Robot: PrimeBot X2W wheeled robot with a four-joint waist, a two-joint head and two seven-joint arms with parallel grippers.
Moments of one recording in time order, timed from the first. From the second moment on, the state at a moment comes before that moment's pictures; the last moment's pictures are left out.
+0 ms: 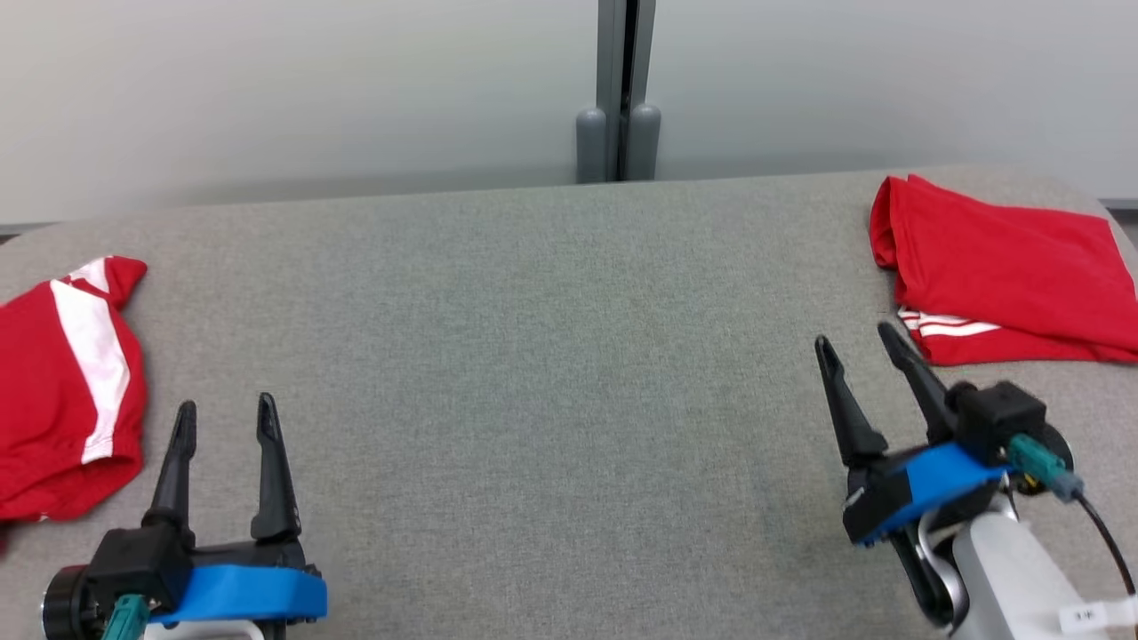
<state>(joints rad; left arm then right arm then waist) -0.03 0.06 0.08 0.12 -0.11 -0.11 -0.26 -0.36 -0.18 0.17 0.47 0.24 0.13 -0.26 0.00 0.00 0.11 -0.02</state>
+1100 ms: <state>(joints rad) 0.03 0.05 0.08 0.22 -0.09 -0.12 -0.26 -0.07 -0.05 0.01 0.29 0.12 0.13 -0.26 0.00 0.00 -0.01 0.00</state>
